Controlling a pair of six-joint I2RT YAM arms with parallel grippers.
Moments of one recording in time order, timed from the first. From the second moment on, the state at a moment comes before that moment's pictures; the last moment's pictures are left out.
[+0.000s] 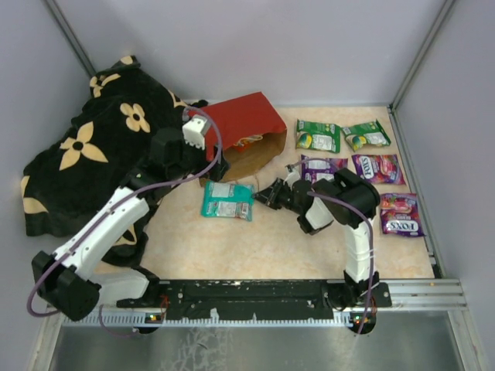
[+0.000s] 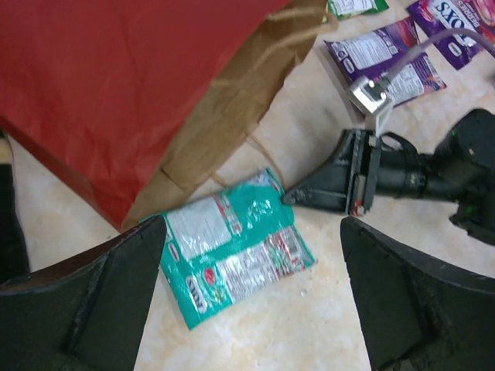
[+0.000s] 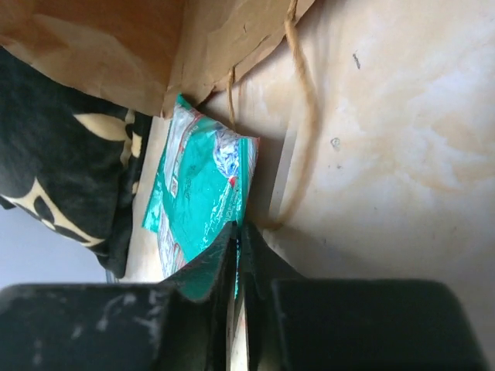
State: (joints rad) left arm -0.54 1.14 1.06 -0.35 0.09 -0.16; right arm 0.53 2.07 0.58 1.24 -0.37 0.99
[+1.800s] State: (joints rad) left arm -0.54 0.87 0.90 -0.21 0.12 0.03; right arm 0.31 1.14 0.80 -0.41 -0.08 0.48
